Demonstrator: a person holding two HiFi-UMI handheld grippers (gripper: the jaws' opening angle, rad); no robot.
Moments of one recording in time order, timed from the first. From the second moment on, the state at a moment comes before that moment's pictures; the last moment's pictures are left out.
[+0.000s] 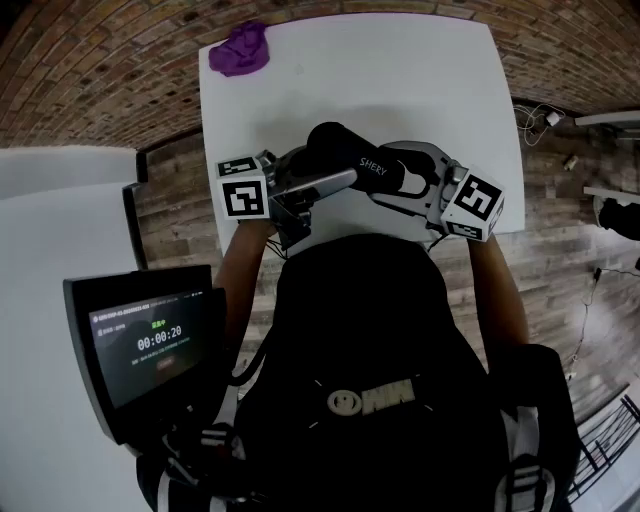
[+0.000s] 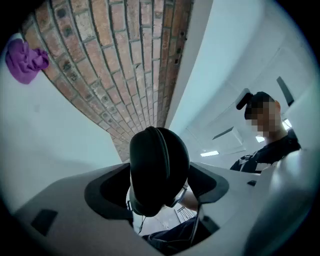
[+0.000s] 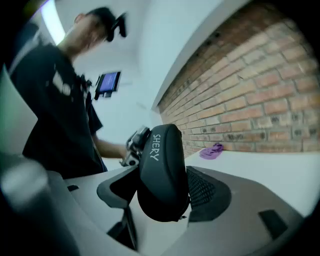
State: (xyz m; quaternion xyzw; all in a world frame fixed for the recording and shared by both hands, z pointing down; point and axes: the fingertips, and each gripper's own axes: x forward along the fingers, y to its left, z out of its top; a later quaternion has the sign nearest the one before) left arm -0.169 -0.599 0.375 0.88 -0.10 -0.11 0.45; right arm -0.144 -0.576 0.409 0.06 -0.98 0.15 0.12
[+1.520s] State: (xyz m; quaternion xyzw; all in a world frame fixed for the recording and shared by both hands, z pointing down) left arm -0.201 -0.655 0.407 0.82 -0.36 -0.07 0.44; right arm -0.148 -0.626 0.399 0.25 -0.95 0.16 0.12
